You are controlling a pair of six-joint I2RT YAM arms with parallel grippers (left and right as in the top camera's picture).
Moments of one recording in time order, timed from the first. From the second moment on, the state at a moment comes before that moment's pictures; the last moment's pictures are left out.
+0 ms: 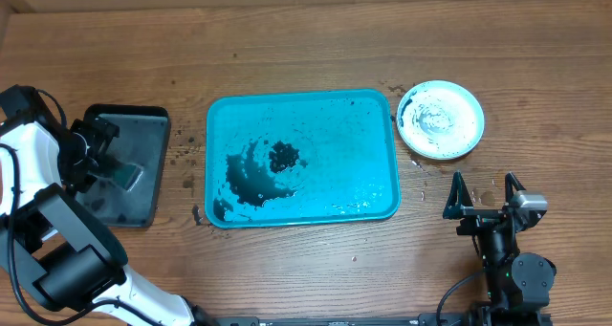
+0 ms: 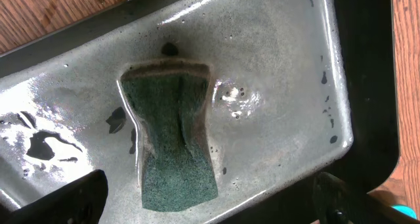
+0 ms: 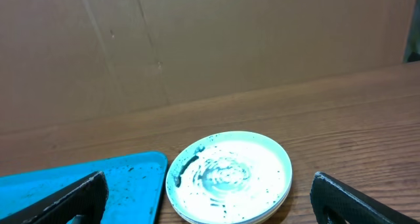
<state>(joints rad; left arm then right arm) 0.62 1.92 1.46 -0.89 0.15 -0.52 -0.03 0.01 0.02 -0.03 -0.06 0.20</state>
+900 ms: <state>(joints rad) 0.62 1.91 1.45 -1.03 0.09 -0.51 -0.03 0.01 0.02 -0.03 -0.06 0.20</state>
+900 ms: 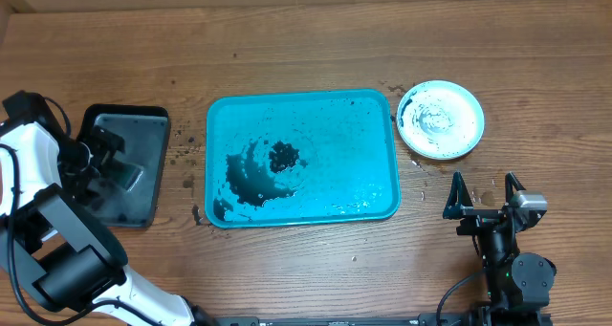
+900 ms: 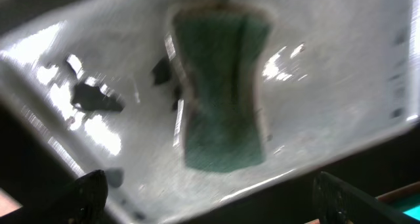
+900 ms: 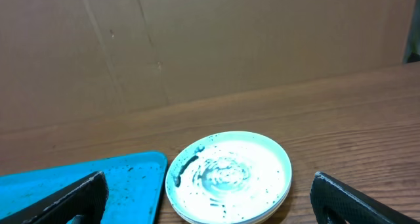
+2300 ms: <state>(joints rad) 0.25 0.54 0.19 0.04 0.17 -0.10 -0.03 0.01 0.02 -0.03 -0.06 0.20</state>
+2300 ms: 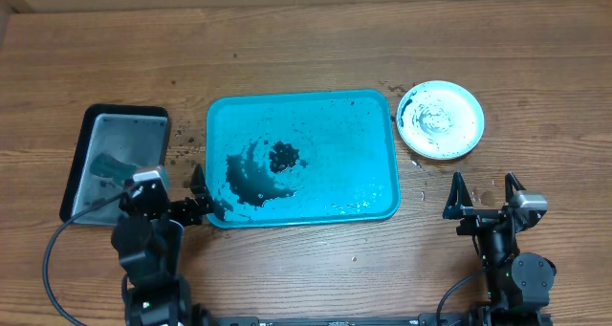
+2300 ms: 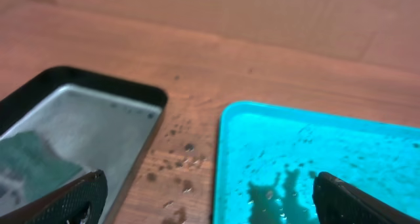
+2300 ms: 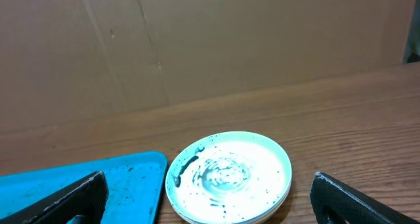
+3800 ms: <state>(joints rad) 0.08 0.02 0.01 -0.07 0.11 -0.05 -0.03 0.01 0.02 -0.03 -0.06 0.20</state>
